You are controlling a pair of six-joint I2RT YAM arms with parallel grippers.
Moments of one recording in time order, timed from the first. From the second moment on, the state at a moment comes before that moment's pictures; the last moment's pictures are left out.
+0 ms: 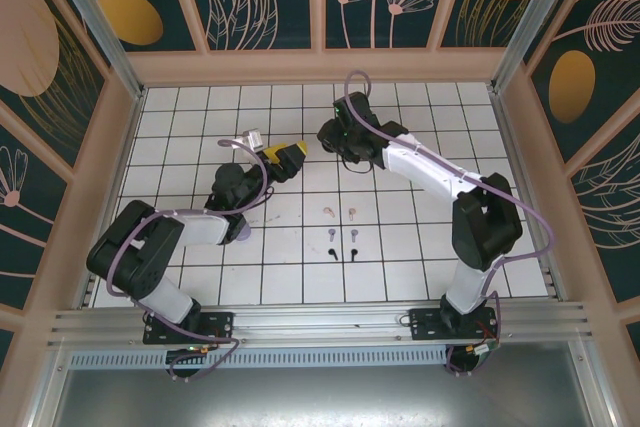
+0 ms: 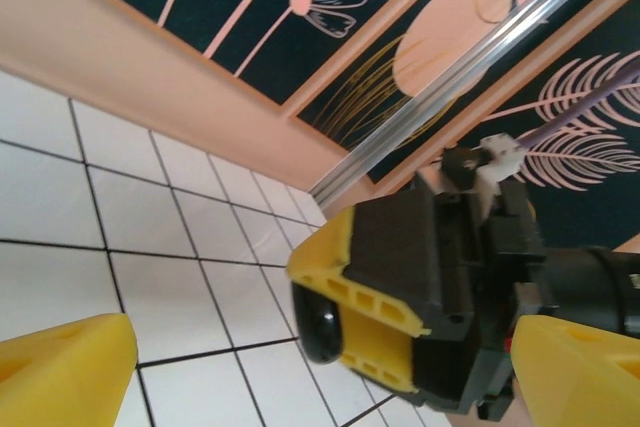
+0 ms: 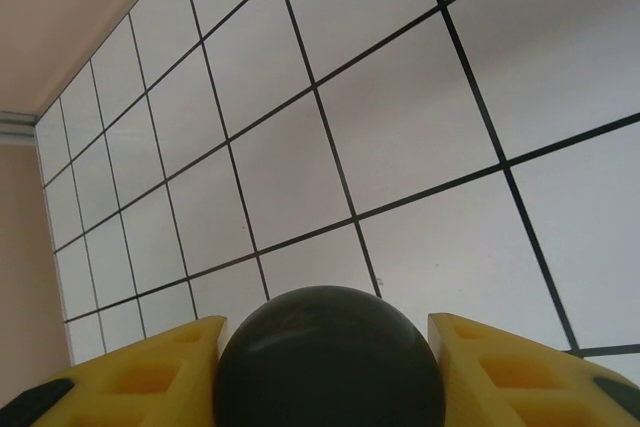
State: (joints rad) left arm -0.51 1.60 0.54 1.14 0.22 -0.85; right arm 0.63 1.77 1.43 -0.45 0.01 1.06
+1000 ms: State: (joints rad) left arm -0.56 1.85 0.60 1.33 0.31 -0.89; right arm 0.65 1.77 1.40 -0.39 -0.05 1.21
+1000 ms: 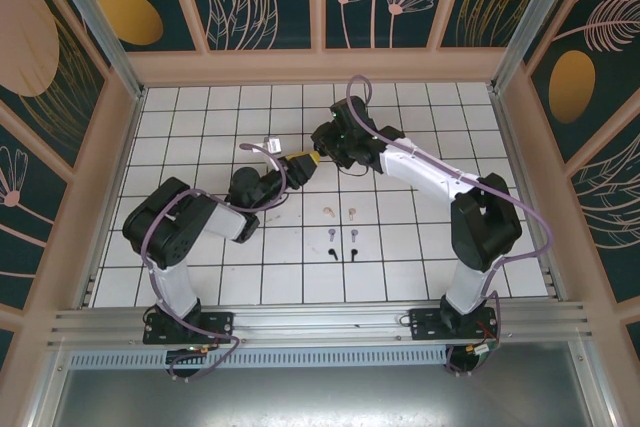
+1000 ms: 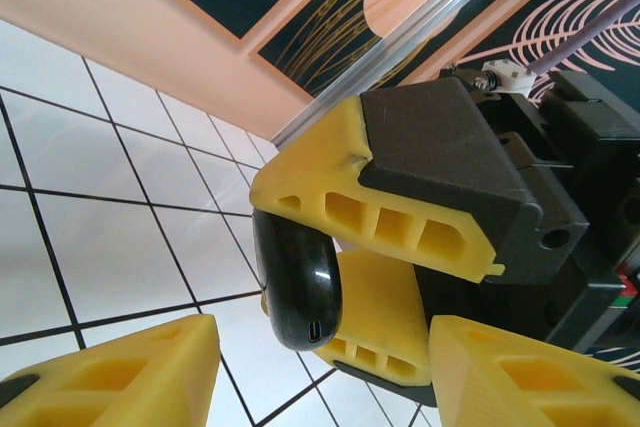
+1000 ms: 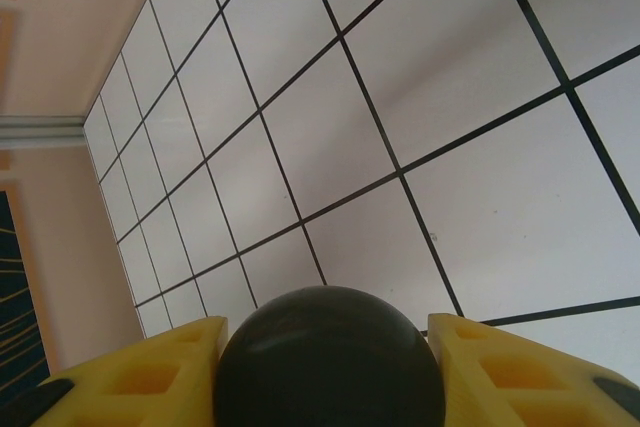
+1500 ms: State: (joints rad) left arm -0.57 1.90 0.66 1.33 0.31 -0.90; right arm 0.66 1.77 1.40 -0.39 -0.06 1.23
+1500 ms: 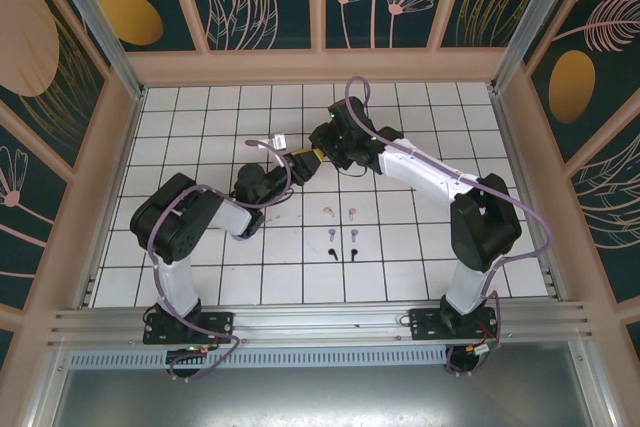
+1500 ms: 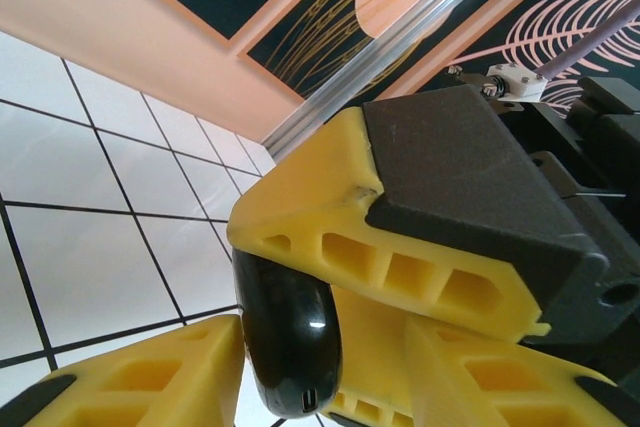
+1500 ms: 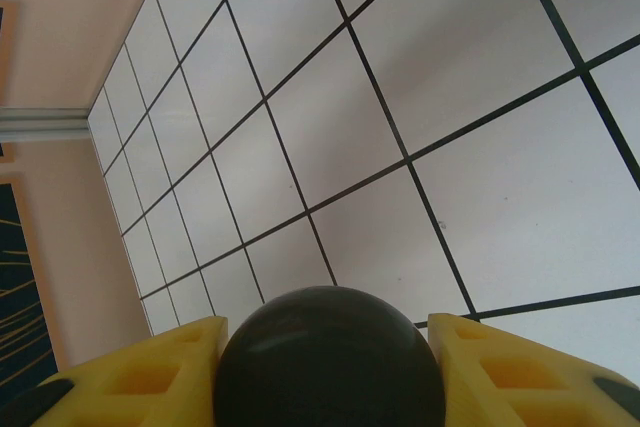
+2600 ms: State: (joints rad) left arm -0.57 1.93 0.69 1.38 0.28 -0.92; right arm 0.67 1.75 1.40 -0.37 -0.06 1.23
